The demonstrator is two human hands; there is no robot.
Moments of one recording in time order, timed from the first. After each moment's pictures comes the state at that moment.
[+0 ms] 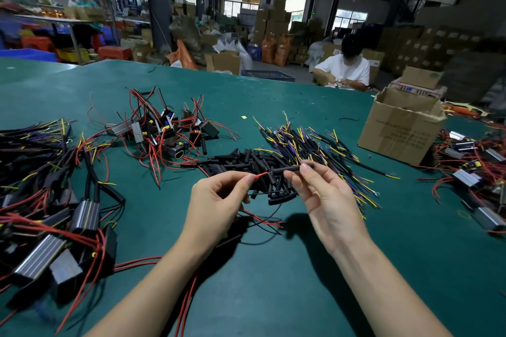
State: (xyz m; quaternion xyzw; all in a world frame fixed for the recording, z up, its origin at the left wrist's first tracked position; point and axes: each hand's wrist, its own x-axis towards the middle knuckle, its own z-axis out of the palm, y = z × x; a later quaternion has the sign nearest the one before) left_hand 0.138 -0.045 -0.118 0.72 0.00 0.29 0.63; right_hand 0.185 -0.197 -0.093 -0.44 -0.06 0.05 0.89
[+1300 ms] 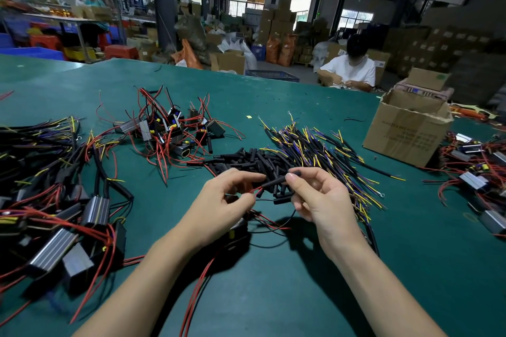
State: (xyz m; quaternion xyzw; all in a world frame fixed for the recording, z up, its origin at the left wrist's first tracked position) left_hand 0.129 -0.026 -0.108 0.84 -0.07 0.18 0.51; right_hand 0.178 -0.192 -0.103 -0.65 -0.13 0.01 0.75
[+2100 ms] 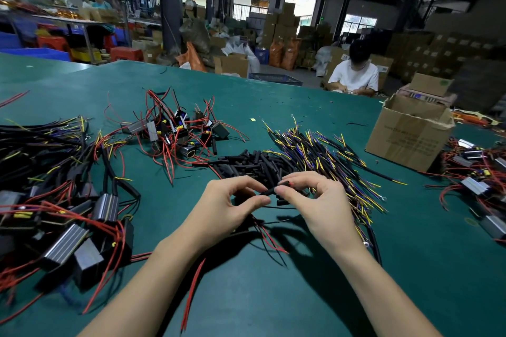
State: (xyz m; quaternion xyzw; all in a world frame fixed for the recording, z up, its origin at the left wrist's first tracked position) left_hand 0.132 -0.024 -0.118 0.84 -0.09 0.24 0.48; right_hand 0.175 -0.195 -0.098 -0.78 -0.23 -0.11 0.57
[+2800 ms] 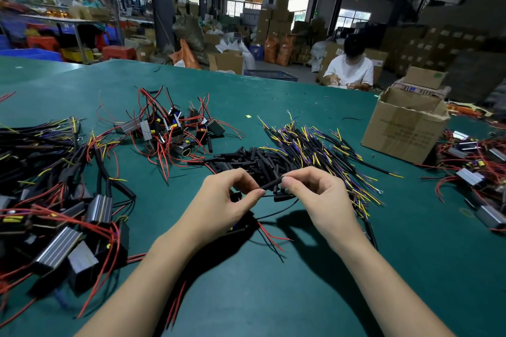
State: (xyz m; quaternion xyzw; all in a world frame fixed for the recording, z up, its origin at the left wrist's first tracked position) left_hand 0.134 -0.024 -0.115 0.87 -0.08 0.25 0.42; right_hand 0.187 -0.201 -0.110 -0.72 -0.23 -0.06 0.65
